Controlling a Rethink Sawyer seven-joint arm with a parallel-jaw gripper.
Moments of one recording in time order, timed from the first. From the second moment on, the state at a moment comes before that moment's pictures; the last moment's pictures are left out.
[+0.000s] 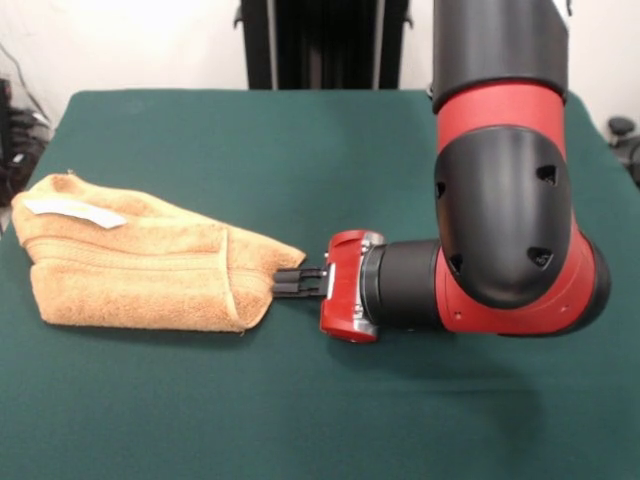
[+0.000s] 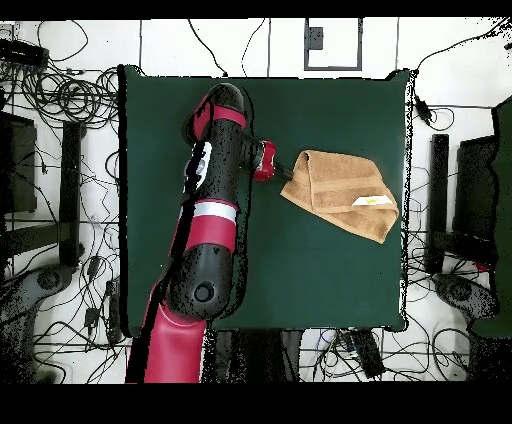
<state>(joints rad) 0.01 0.54 -1.21 0.06 0.15 1.62 3.37</state>
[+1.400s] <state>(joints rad) 0.00 0.55 -1.26 0.06 0.15 1.62 3.37</state>
